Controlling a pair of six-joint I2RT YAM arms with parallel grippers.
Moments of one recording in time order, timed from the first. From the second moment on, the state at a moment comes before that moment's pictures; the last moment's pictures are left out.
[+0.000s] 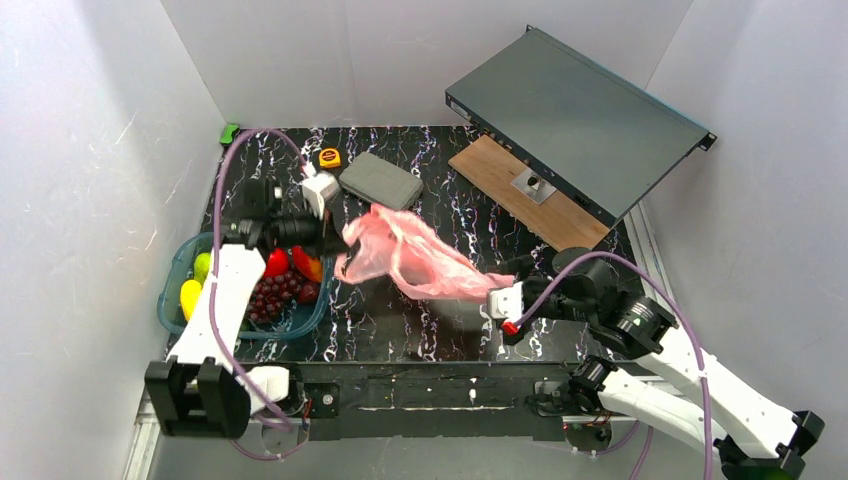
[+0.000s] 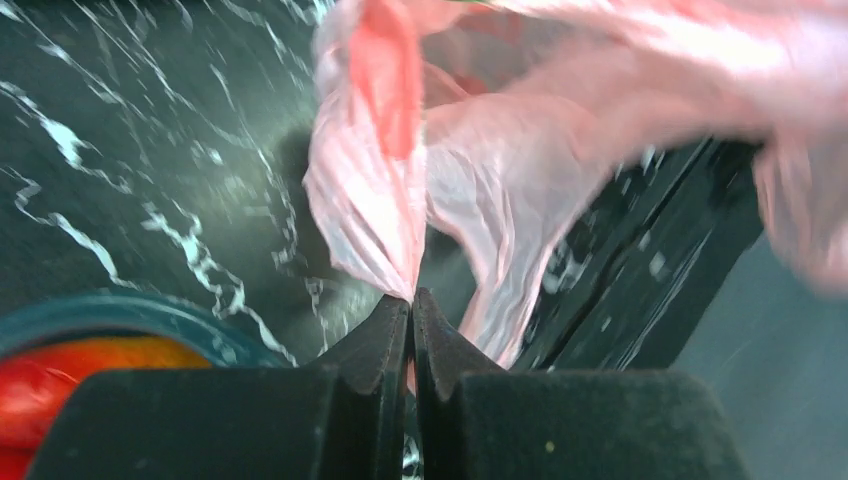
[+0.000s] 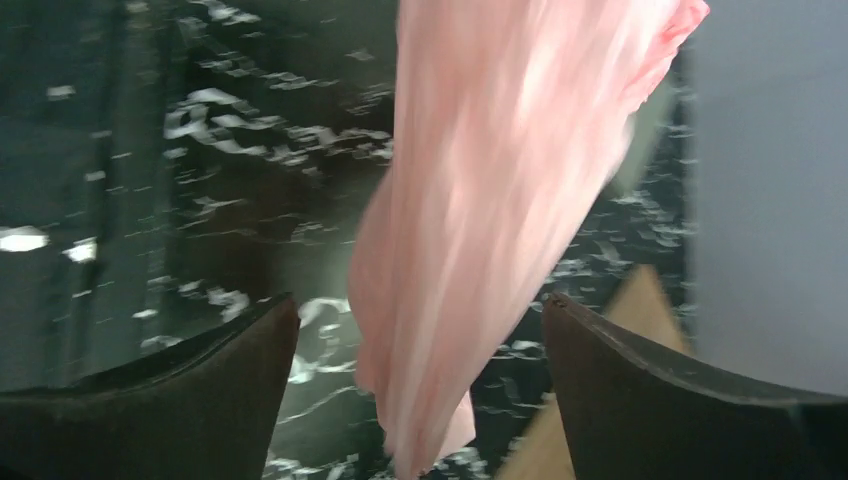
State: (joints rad) left arm -0.01 1.21 1.12 -0.78 0.78 0.20; right arm 0.85 0.65 0.78 -0.59 -0.35 -0.91
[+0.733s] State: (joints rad) left arm -0.16 1.00 1.13 -0.97 0.98 0.22; right arm 0.86 1.07 1.15 -0.44 -0.38 -0.42
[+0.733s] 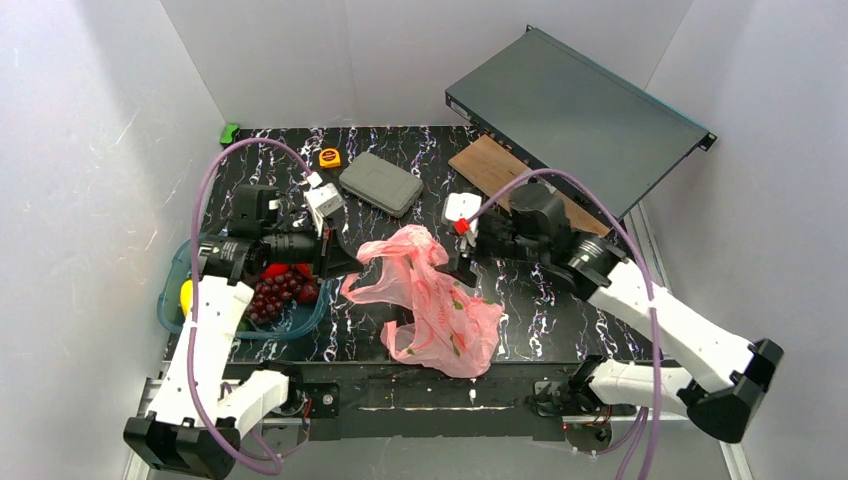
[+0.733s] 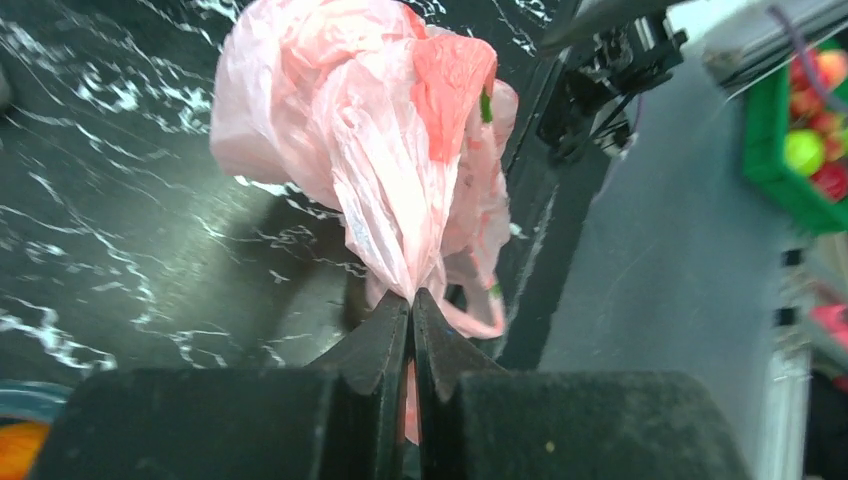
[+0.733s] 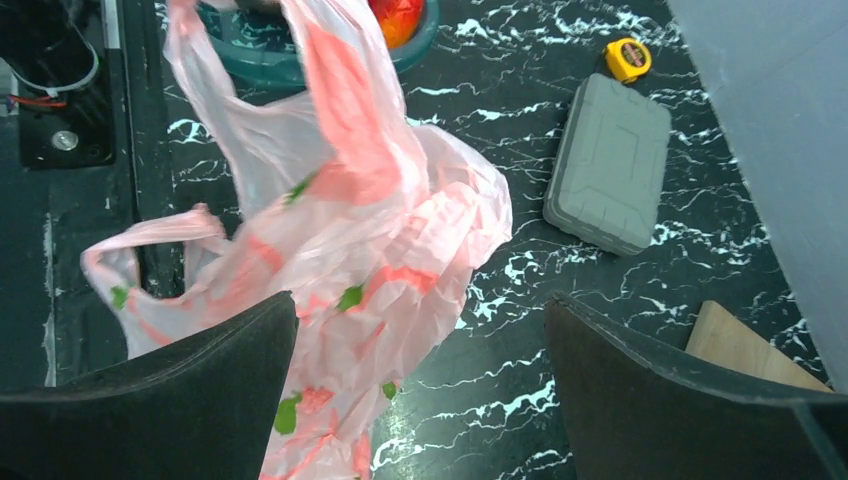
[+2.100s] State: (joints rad) left arm -0.26 1.22 1.02 -0.86 0.77 0.15; right arm 1.06 1.18 0.78 -0.26 -0.37 -0.48
